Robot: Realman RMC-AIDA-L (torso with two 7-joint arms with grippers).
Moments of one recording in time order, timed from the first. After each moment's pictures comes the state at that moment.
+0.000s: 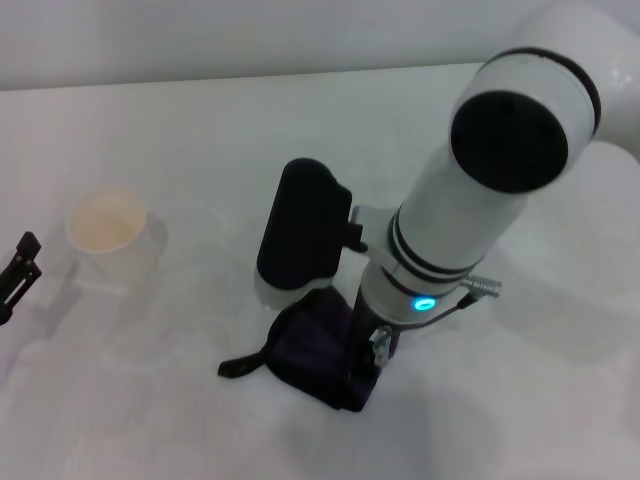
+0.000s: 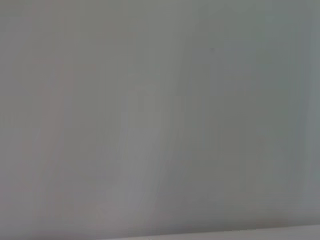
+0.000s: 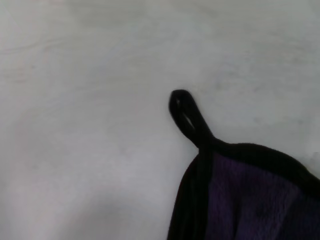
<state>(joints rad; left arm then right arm) -0.23 -2.08 1.11 0.14 -2.41 -1.31 2.68 0.79 2.03 0.99 1.15 -2.38 1.26 -0.39</state>
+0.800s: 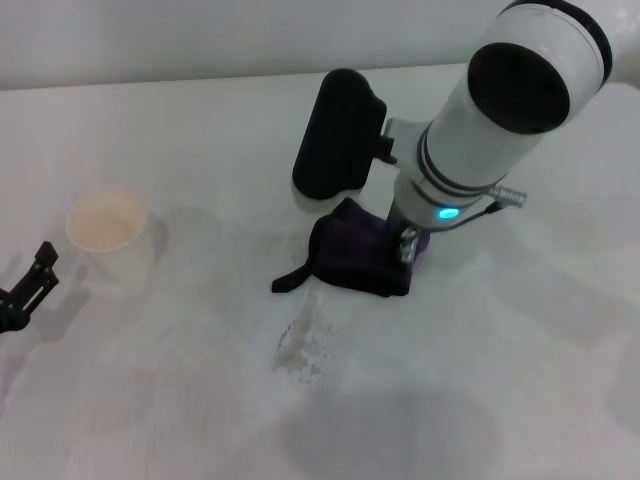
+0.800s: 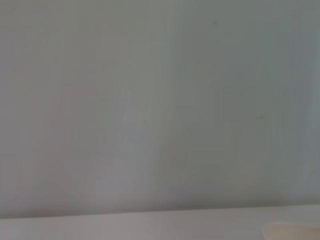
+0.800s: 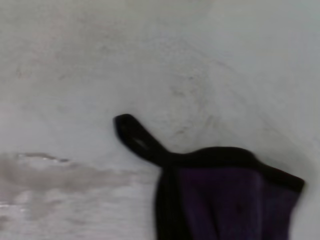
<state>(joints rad) -0.27 -2.09 1.10 0.08 -2.41 -1.27 2.70 0.83 2.02 1.14 1.05 -2.64 1.19 -0.40</state>
